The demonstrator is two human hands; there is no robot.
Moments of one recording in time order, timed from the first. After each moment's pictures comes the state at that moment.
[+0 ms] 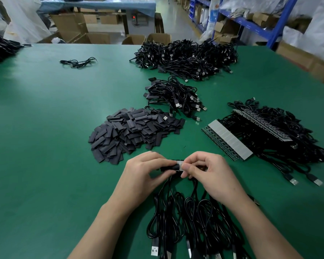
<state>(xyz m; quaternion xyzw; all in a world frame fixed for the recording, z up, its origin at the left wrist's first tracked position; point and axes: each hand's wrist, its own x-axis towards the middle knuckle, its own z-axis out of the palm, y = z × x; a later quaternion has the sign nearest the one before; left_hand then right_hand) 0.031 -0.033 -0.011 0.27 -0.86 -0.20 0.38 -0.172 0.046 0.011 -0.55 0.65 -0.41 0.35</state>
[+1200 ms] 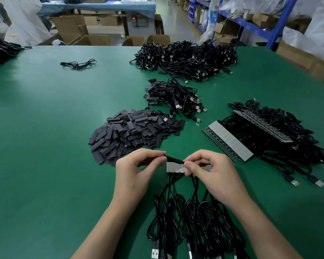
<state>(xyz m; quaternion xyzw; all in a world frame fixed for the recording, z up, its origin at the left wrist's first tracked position) 0.026 -0.030 -0.007 0.38 -0.71 -0.34 0.48 -0.171 0.049 0.018 -0.55 0.66 -0.43 0.29</state>
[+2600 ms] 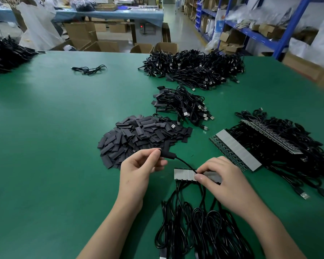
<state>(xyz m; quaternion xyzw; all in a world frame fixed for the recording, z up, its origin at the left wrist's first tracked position) 0.026 -0.033 -0.002 0.39 -0.46 -0.60 0.53 -0.188 0.047 0.014 -0.66 0.67 -0.29 0.17</state>
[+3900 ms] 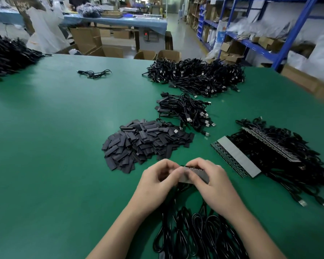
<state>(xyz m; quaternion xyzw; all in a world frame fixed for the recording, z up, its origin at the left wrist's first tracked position) 0.021 -0.023 0.000 0.36 -0.67 -0.54 0.36 -0.161 0.031 0.007 -0.63 0.66 -0.36 0.19</state>
